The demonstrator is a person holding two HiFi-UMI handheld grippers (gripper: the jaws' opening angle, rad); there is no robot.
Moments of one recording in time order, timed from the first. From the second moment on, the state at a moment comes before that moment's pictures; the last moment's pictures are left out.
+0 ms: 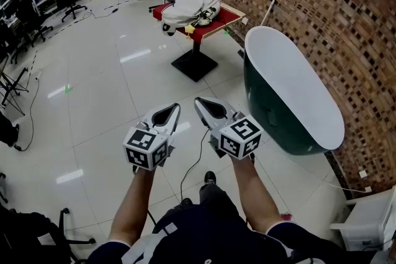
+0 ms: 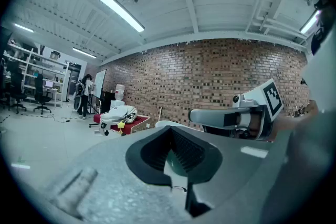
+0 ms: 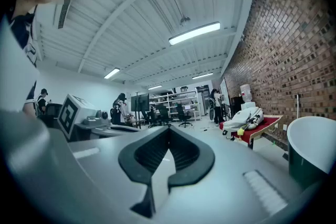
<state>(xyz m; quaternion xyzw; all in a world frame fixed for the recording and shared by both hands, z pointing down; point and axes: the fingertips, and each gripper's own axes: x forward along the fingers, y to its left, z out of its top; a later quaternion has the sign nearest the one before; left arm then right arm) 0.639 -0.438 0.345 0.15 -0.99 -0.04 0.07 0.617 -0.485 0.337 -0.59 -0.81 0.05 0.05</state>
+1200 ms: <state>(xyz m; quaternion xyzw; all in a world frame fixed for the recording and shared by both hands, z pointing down) 0.320 -0.365 0.363 0.08 -0.99 -0.02 0.07 0.297 -0.431 0.358 -0.63 -0.78 0.04 0.06</state>
